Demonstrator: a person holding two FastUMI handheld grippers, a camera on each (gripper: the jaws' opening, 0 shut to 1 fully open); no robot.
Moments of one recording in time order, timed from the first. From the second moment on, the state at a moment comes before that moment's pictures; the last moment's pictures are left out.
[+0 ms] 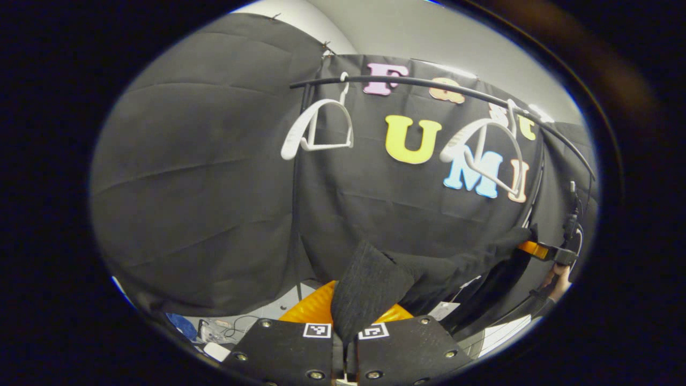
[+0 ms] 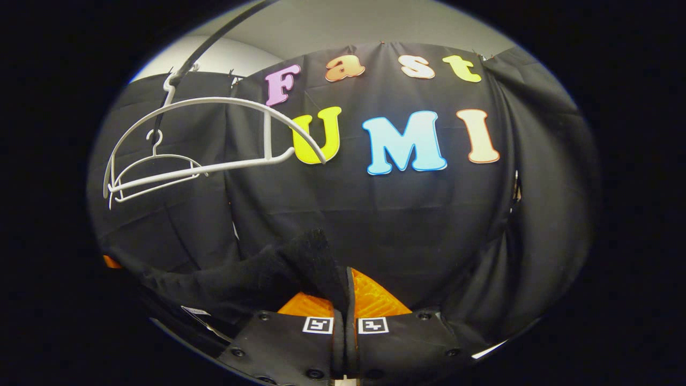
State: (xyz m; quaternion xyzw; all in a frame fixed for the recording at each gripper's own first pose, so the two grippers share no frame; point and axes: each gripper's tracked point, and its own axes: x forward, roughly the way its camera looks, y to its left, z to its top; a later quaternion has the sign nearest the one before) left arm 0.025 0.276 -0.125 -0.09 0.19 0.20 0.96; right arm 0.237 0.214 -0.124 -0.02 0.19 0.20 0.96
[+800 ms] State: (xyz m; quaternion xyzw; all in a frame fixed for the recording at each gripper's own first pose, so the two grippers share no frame) left arm 0.062 0.221 -0.194 -0.02 0.25 0.00 0.97; right arm 0.111 0.166 -0.156 -0.03 0.24 0.08 0.97
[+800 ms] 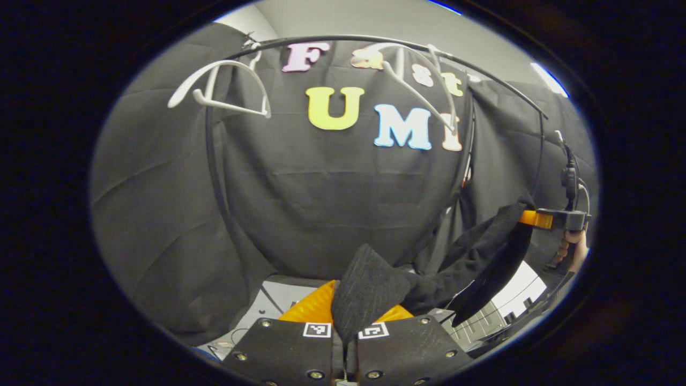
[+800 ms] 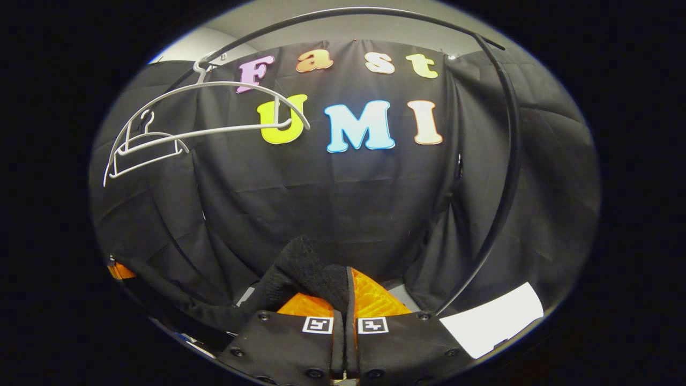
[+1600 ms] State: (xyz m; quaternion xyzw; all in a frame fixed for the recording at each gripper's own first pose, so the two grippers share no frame) left arm 0.072 0.153 -0.313 -0.02 0.33 -0.04 0.94; right arm 0.061 0.148 -0.284 0.01 0.36 0.05 0.93
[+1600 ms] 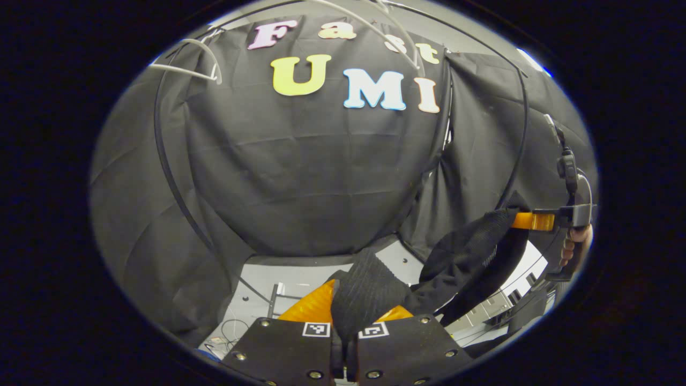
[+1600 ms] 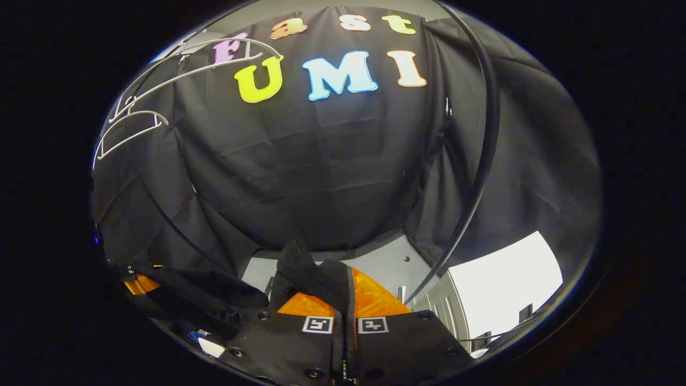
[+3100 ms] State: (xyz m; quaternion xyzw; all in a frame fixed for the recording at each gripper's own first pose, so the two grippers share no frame) left arm 0.074 0.137 -0.496 -0.01 0.44 -0.06 0.90; right arm 0.007 0.149 -0.444 0.01 0.52 0.03 0.86
